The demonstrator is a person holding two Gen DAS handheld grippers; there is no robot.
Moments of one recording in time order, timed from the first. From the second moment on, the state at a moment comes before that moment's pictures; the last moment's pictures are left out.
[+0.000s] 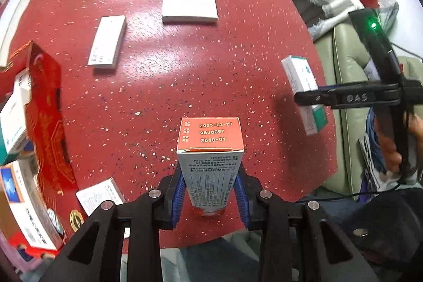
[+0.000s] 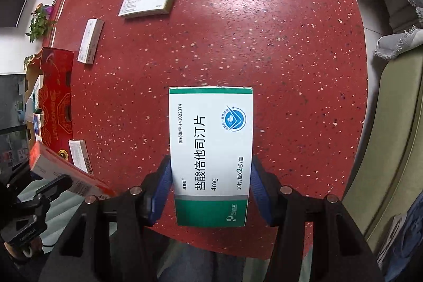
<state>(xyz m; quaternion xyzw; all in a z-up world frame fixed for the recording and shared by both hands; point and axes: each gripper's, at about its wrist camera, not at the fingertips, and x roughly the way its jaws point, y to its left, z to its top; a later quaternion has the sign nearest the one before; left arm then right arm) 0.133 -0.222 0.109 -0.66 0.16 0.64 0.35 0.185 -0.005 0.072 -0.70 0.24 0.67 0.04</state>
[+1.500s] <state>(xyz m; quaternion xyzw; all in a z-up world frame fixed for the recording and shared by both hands) 0.054 -0.494 0.199 -0.56 -0.02 0.83 0.02 0.026 -0.330 0.215 -0.61 0.03 0.77 -0.18</state>
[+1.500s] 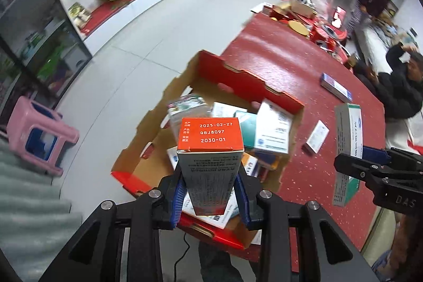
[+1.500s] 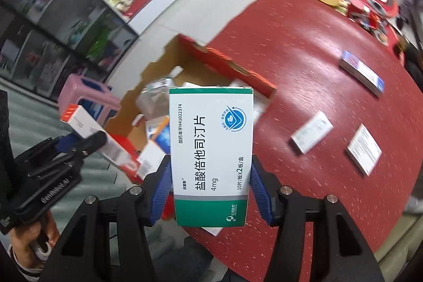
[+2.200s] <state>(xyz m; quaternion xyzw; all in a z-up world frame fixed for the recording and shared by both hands) 0.029 -0.486 0.129 -0.62 -0.02 0.78 0.02 -0.021 -0.352 0.166 -0.66 0.05 0.73 -0.19</state>
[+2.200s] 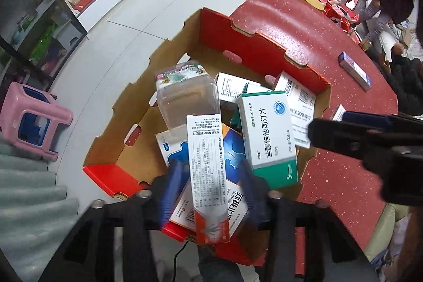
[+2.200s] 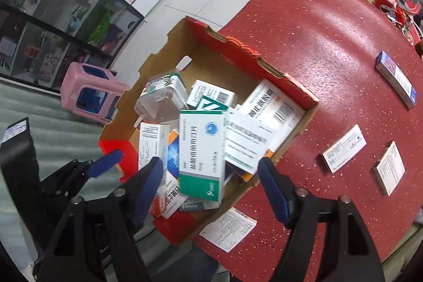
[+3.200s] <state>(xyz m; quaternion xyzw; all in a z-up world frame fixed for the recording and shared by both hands) 0.038 -0.488 0.128 -0.63 -0.03 0.78 -0.02 0.011 -0.309 0.151 -0.68 0.07 0.72 -0.16</state>
